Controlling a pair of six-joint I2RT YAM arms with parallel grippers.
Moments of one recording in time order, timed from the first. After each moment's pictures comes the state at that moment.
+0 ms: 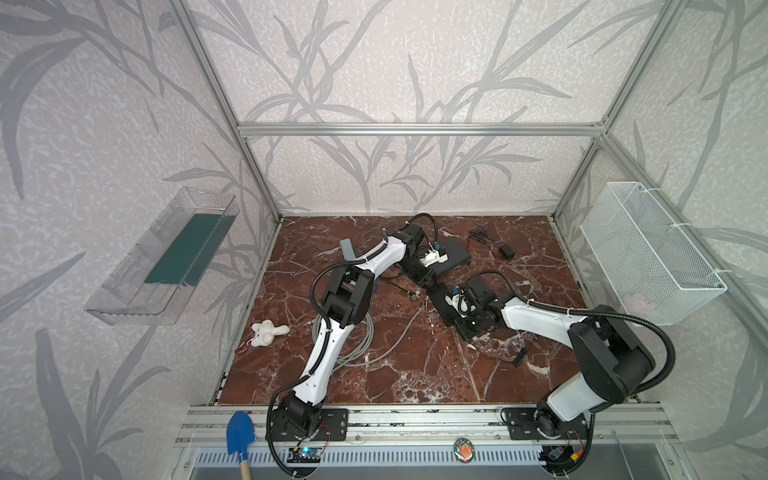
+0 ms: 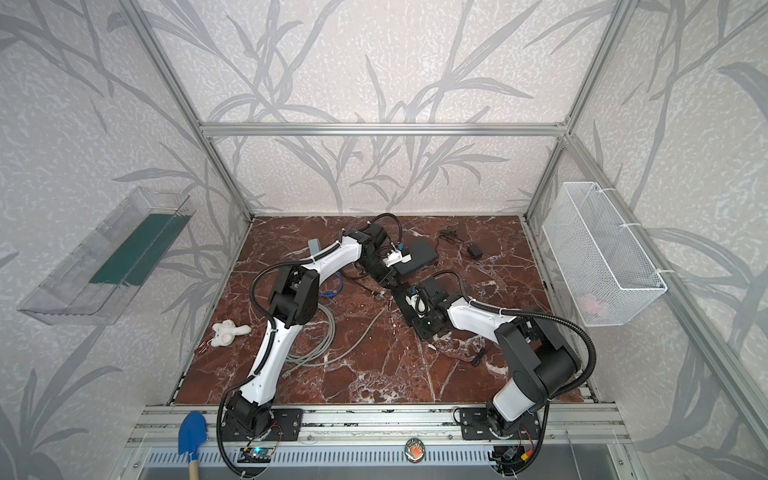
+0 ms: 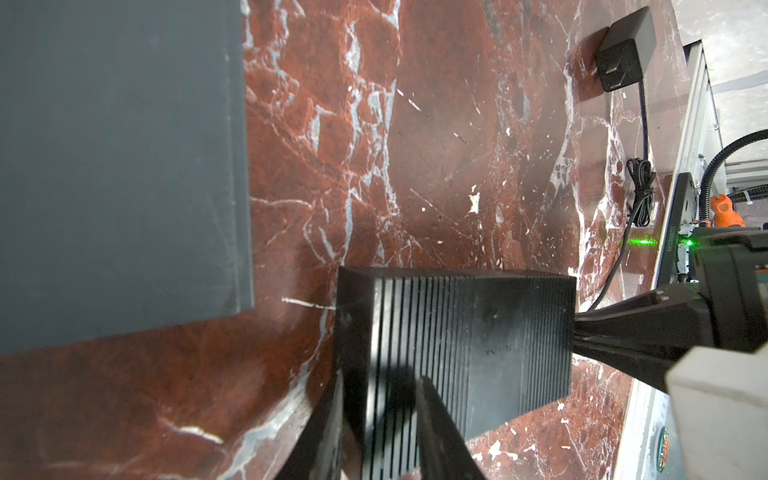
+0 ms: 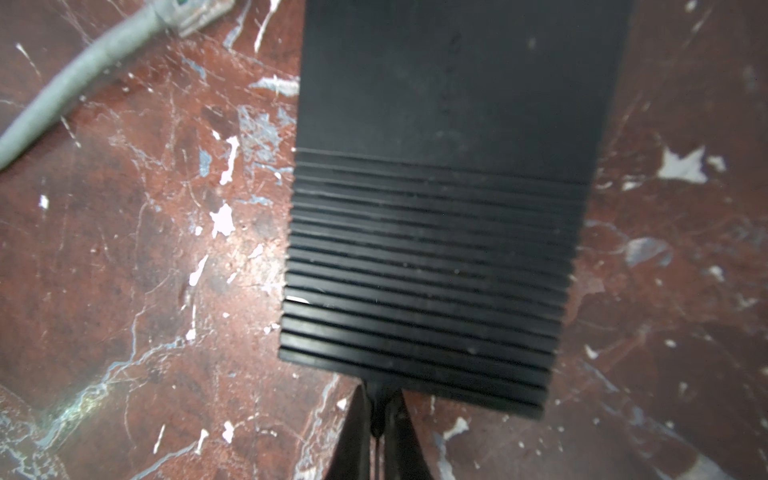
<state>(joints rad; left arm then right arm) -0.53 2.47 2.06 -1.02 0.69 0.35 0.56 1.61 0.80 -0.41 -0.16 0.06</state>
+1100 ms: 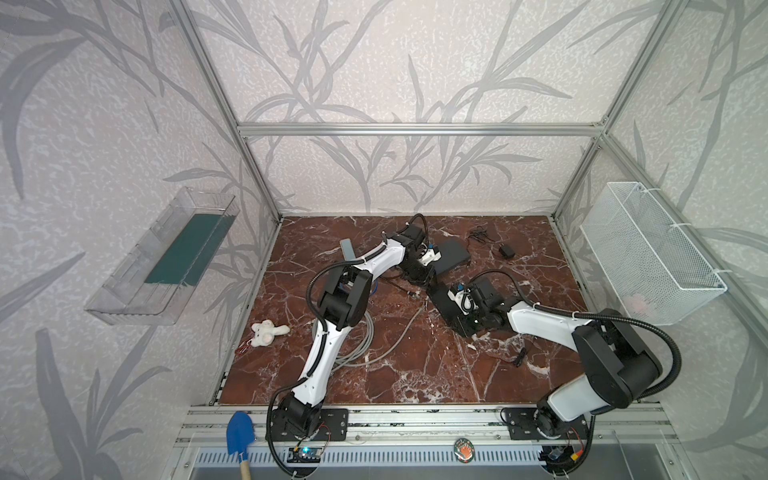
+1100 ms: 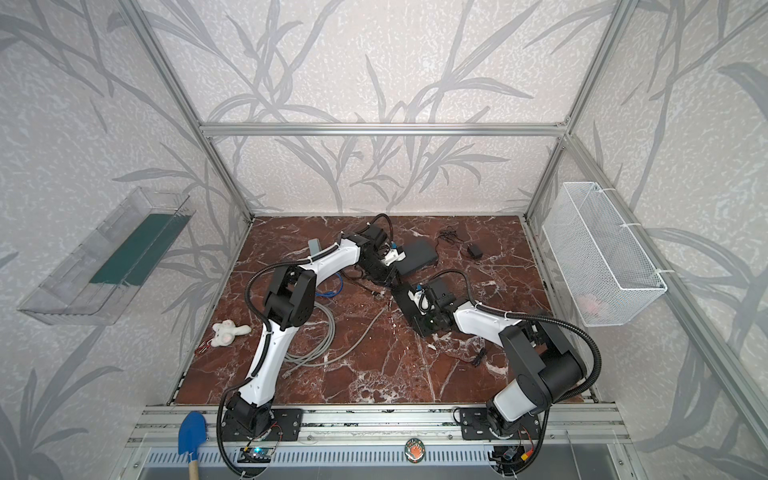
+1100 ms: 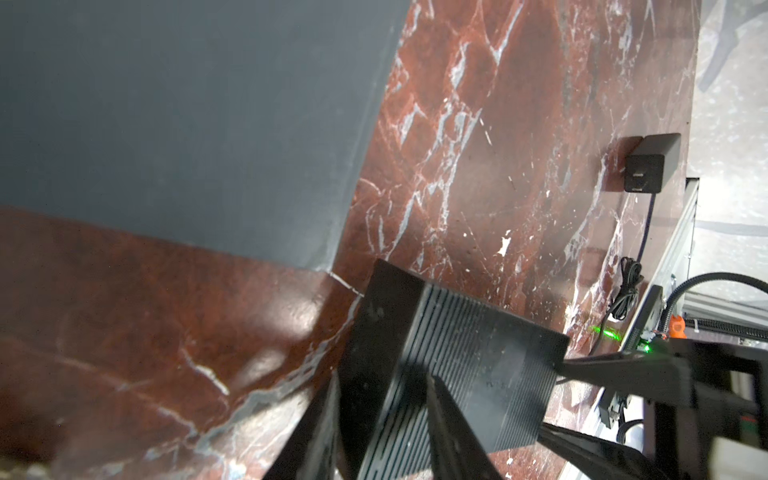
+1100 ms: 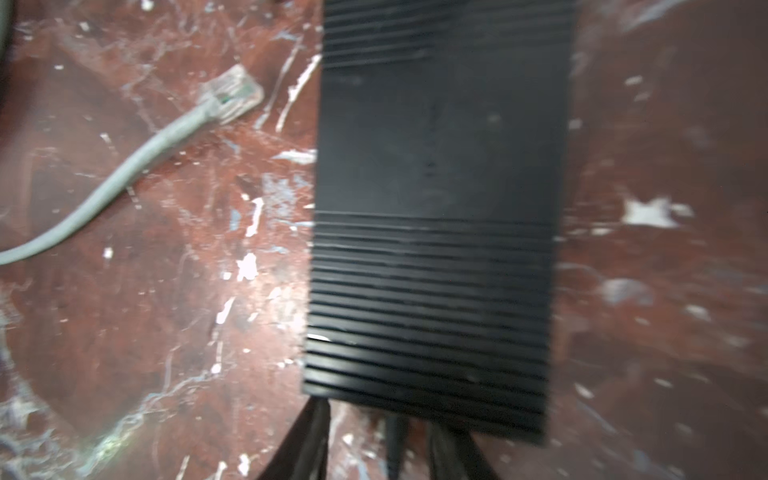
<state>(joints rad) -0.53 2.41 1.97 -0.91 0.59 -0.05 0.52 1.54 0.72 -0.28 -0.23 0.10</state>
